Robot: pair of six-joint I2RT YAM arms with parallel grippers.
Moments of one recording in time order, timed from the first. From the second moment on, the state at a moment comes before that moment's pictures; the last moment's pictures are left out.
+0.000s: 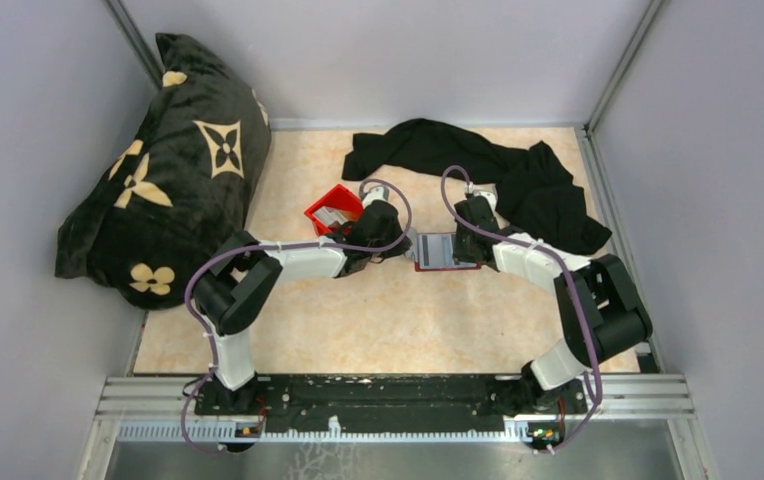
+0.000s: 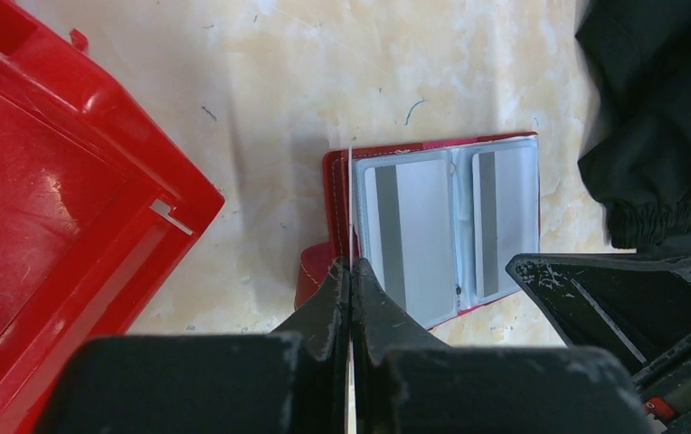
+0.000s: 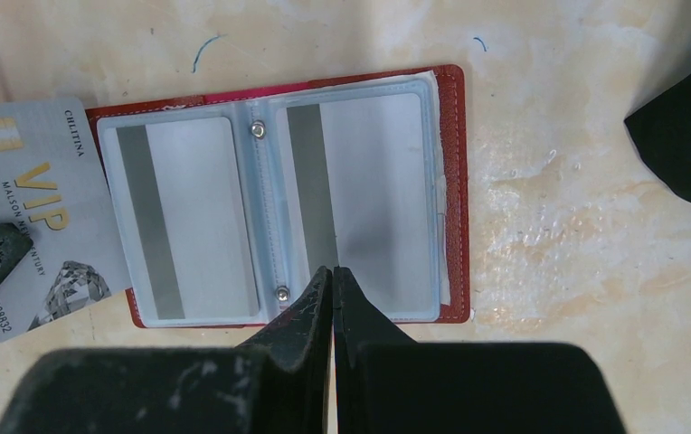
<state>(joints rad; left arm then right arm) -0.81 1.89 1.07 0.20 -0.18 -0.85 0.43 1.52 0.82 -0.22 0.19 0.47</state>
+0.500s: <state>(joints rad) -0.80 1.82 1.07 0.20 -0.15 -0.87 0.42 1.57 0.82 -0.19 0.17 0.47</state>
